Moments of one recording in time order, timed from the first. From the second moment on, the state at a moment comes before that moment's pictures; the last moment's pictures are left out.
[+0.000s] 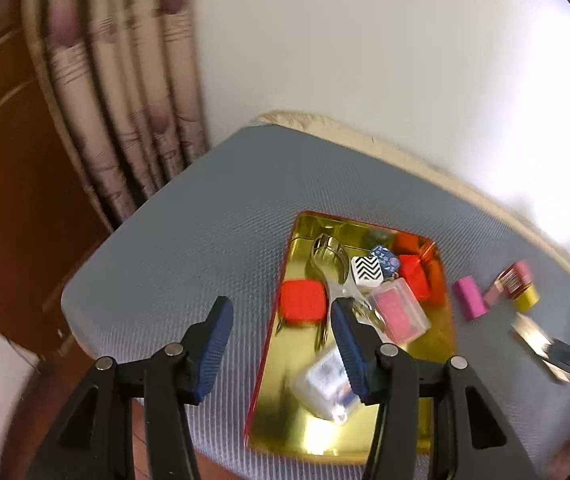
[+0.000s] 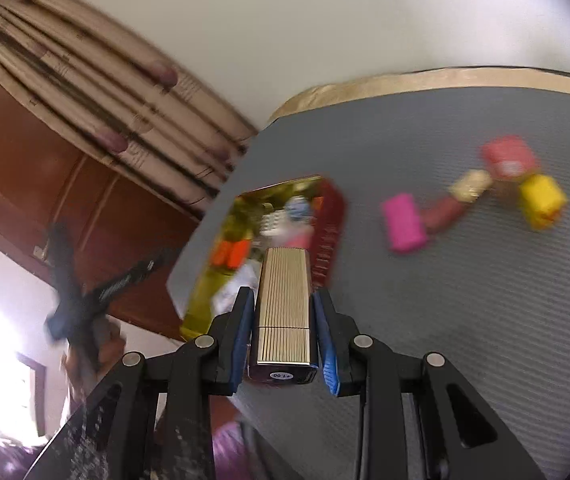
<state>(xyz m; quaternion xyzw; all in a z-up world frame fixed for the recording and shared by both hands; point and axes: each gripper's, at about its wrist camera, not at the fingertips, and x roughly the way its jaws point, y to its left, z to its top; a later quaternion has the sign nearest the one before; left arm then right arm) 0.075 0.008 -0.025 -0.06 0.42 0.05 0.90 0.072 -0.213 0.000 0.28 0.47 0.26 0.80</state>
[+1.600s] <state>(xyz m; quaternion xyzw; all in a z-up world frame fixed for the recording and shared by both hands) 0.025 -0.081 -0.055 -0.03 0.47 -0.11 0.87 -0.015 -0.398 -0.076 0.05 0.45 -0.21 0.87</state>
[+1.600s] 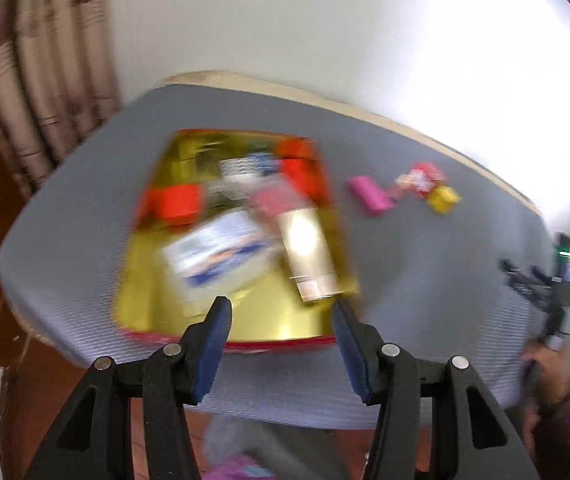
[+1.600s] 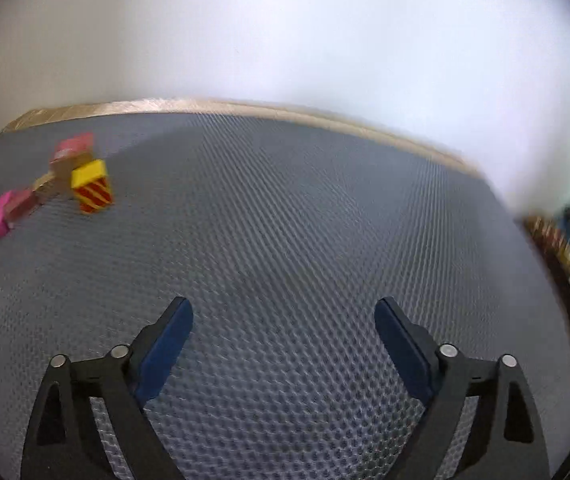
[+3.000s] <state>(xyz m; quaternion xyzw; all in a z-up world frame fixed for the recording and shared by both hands) 0.246 -0.239 -0.150 -0.06 0.59 0.01 0.81 -0.024 -0.411 -0.074 0.14 0.43 -0.09 0.89</state>
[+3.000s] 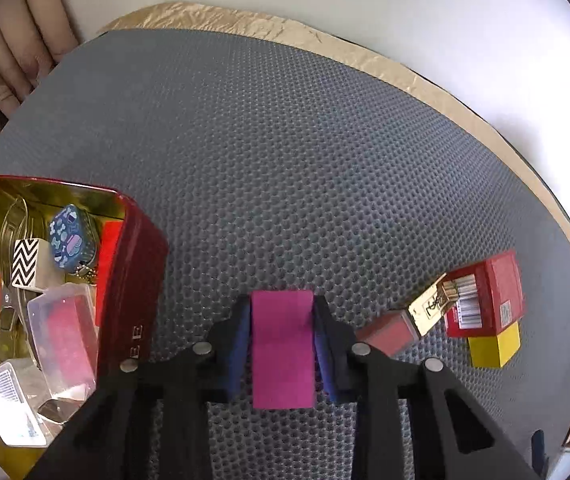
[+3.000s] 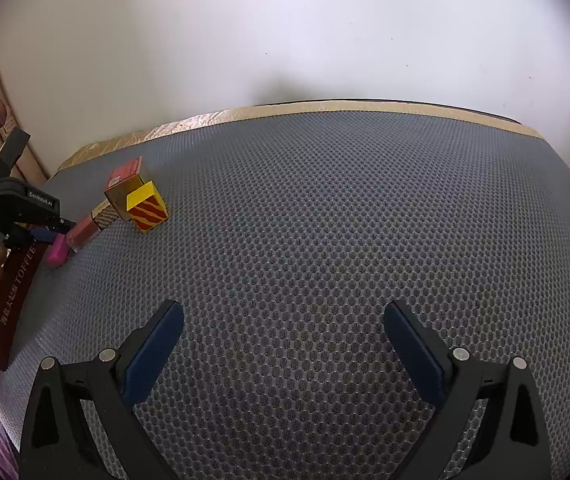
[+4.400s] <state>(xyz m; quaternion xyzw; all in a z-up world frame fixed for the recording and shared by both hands) 0.045 0.009 -0.068 -0.17 0.48 -0.01 0.86 0.166 -0.245 -0.080 0.24 0.55 -0.08 0.80</state>
